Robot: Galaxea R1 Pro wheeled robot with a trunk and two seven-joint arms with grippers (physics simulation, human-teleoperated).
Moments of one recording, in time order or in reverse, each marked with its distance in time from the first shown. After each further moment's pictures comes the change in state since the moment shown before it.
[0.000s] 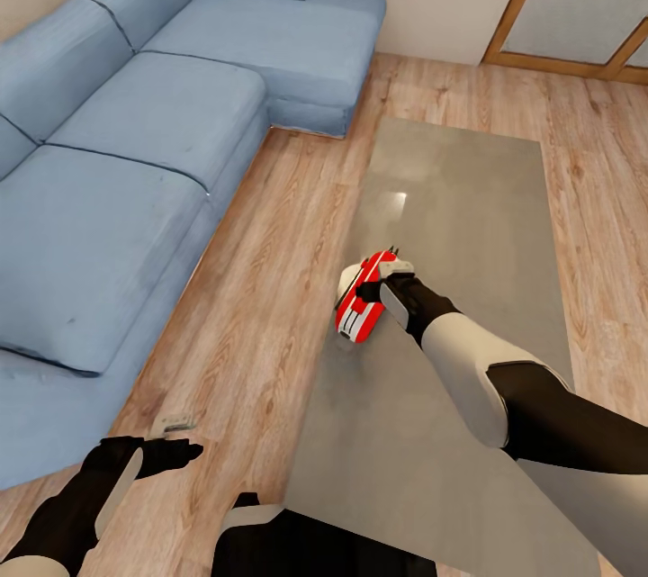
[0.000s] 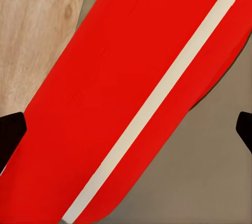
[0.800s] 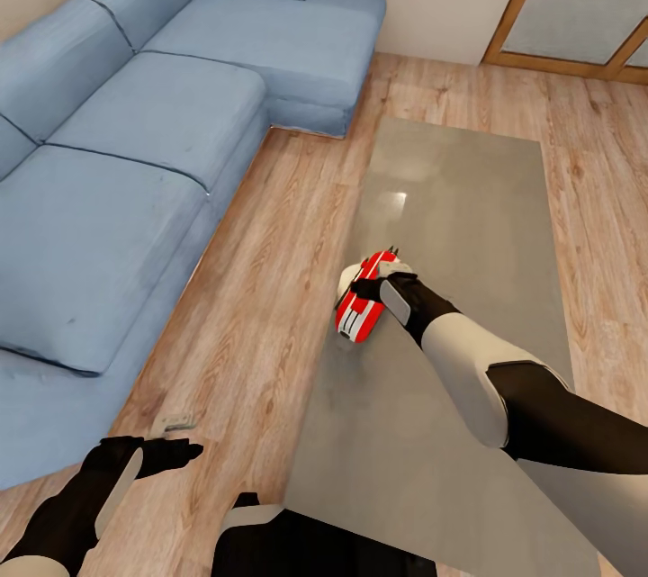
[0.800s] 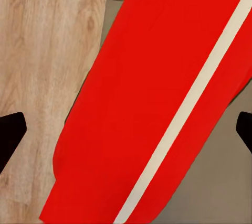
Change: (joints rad) left arm 0.000 0.000 0.000 -0.002 0.000 0.000 0.000; right arm 0.000 0.000 0.001 0.001 -0.176 -0.037 0.009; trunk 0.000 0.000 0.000
